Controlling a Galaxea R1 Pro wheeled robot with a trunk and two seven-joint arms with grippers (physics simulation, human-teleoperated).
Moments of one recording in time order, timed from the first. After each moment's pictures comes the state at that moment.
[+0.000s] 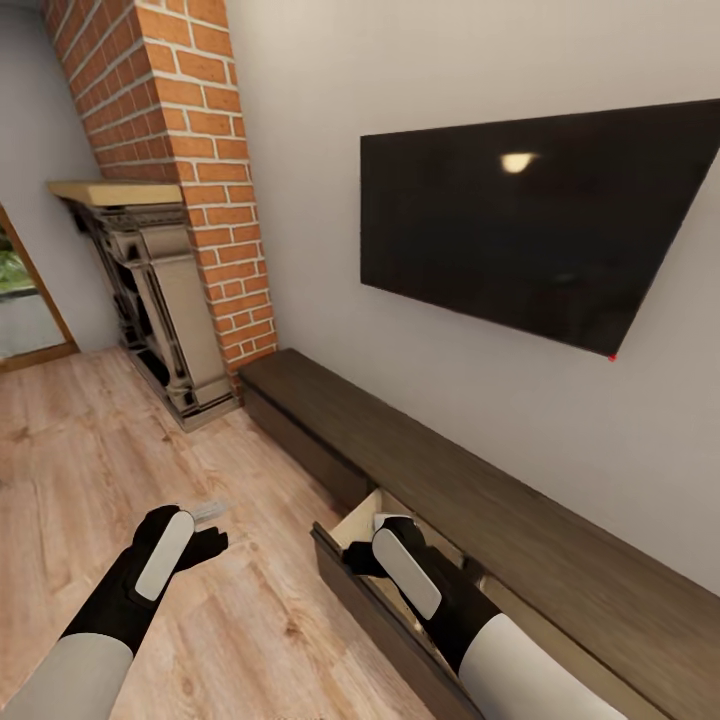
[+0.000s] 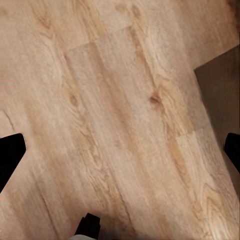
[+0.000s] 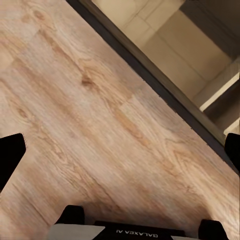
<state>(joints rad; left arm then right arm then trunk) -0.58 0.12 -0.01 -1.03 0.70 0.93 0.65 -0.66 0.17 0.59 -0.89 -0.96 0.75 -0.71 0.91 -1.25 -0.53</state>
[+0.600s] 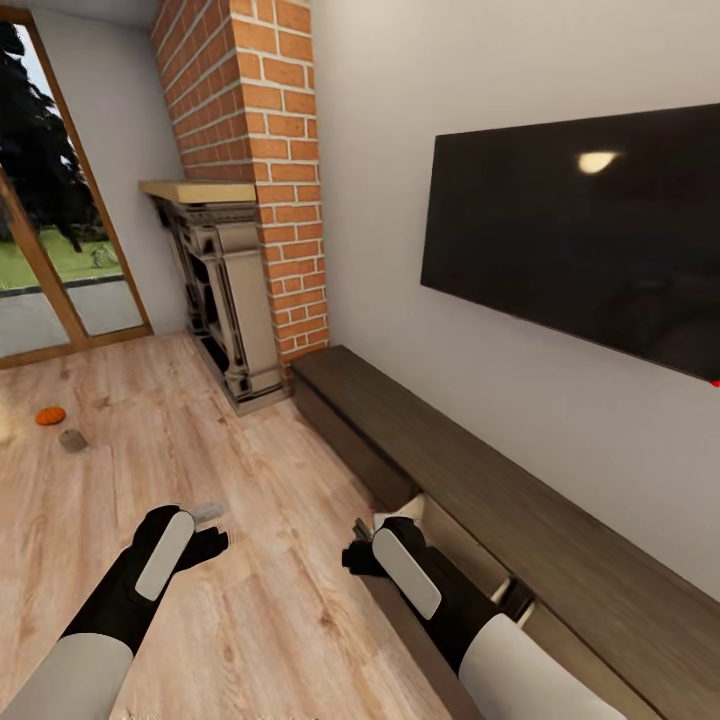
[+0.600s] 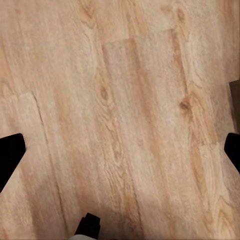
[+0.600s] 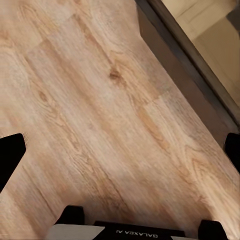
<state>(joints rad) -0.58 0.12 -0.01 -1.03 0.70 0.93 0.65 -0.66 0.17 0.59 -0.89 -0.96 0.75 -0.71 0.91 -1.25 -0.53</state>
